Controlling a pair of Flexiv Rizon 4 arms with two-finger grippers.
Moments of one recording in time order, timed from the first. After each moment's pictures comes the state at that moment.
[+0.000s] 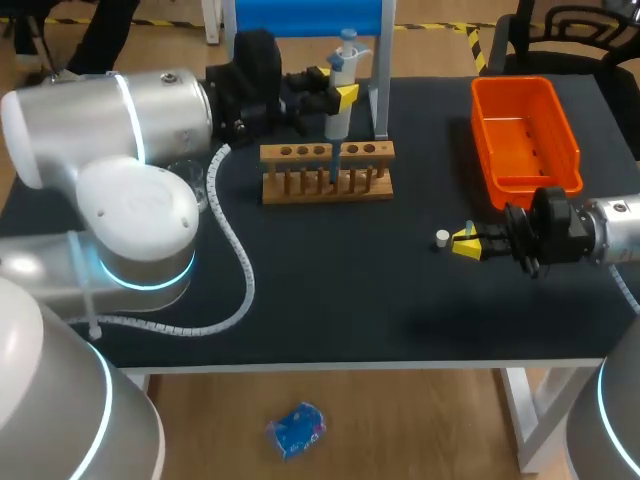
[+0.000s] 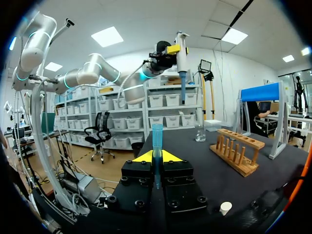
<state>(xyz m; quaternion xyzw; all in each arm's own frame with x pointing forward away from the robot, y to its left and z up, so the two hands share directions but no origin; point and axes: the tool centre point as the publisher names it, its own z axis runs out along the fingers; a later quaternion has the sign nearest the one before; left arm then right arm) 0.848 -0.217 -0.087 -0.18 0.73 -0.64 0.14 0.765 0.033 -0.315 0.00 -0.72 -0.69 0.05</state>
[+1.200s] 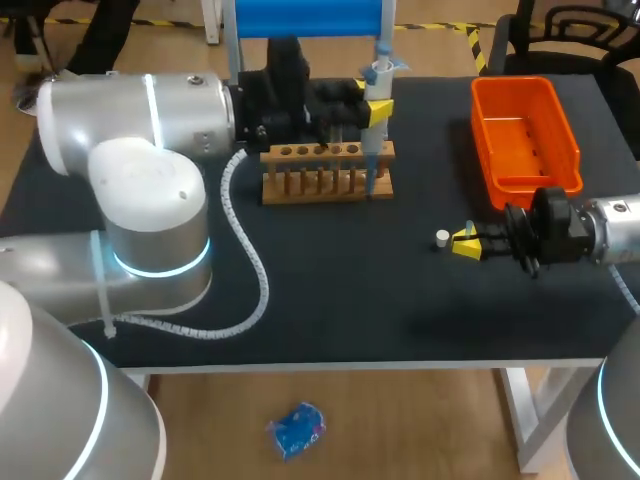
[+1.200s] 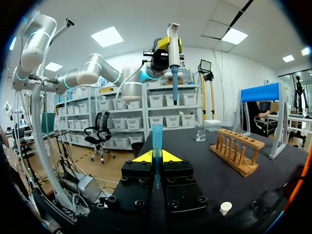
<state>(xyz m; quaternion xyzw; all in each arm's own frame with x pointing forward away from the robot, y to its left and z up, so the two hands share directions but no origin) 0.814 -0.263 -0.090 -0.11 0.73 -0.67 0.07 0.765 0.033 -0.315 0.00 -0.72 -0.69 0.05</state>
